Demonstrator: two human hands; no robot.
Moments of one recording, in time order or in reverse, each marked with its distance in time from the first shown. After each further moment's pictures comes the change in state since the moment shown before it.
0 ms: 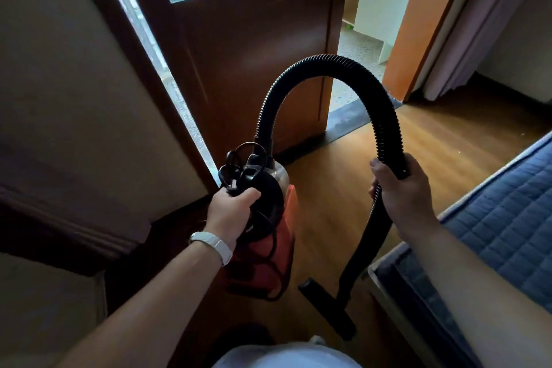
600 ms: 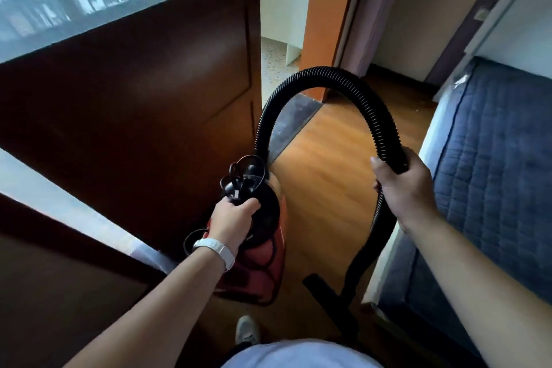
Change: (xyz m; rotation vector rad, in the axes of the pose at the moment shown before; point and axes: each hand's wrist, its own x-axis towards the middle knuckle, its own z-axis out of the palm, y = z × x) left_hand 0.333 0.108 0.105 0.184 -0.409 -0.006; right_hand 0.236 0.003 0.103 -0.278 0.399 0.027
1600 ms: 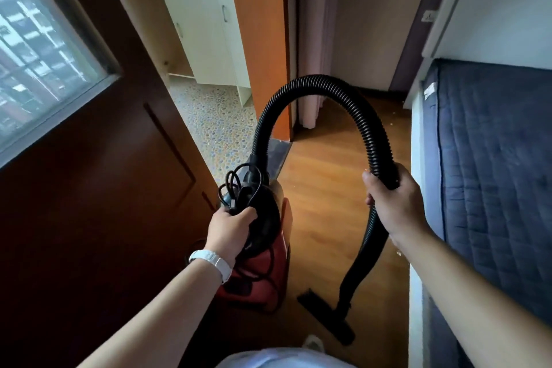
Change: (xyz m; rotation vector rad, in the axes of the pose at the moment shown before) left_hand 0.316 0.233 0.238 0.116 -0.184 0.056; right_hand 0.378 0.067 0.014 0.078 0.222 0.158
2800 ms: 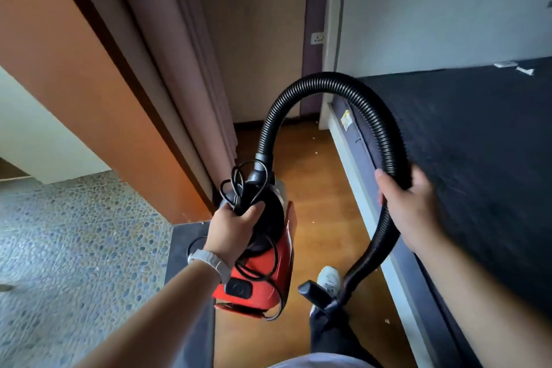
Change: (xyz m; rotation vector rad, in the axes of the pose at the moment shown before) left_hand 0.426 0.275 0.365 0.421 -0.408 0.348; right_hand 0.489 0.026 -0.024 -0.066 0.563 0.193
